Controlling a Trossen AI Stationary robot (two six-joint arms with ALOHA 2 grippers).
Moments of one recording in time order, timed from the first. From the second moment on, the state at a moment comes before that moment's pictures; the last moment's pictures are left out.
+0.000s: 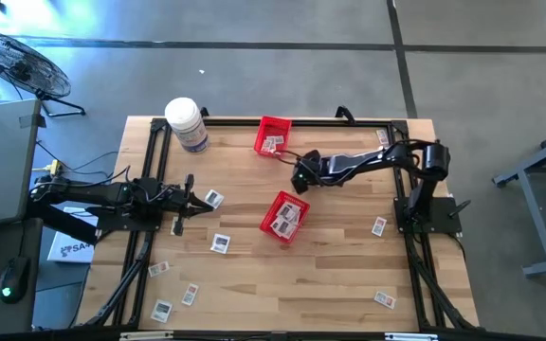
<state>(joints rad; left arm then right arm) -0.09 0.17 0.02 -0.01 0.01 0.02 -0.24 1.83 1.01 -0.41 0.42 0.80</state>
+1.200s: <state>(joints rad) -0.09 0.17 0.02 -0.01 0.01 0.02 -0.24 1.88 1.04 -0.50 0.47 0.99</state>
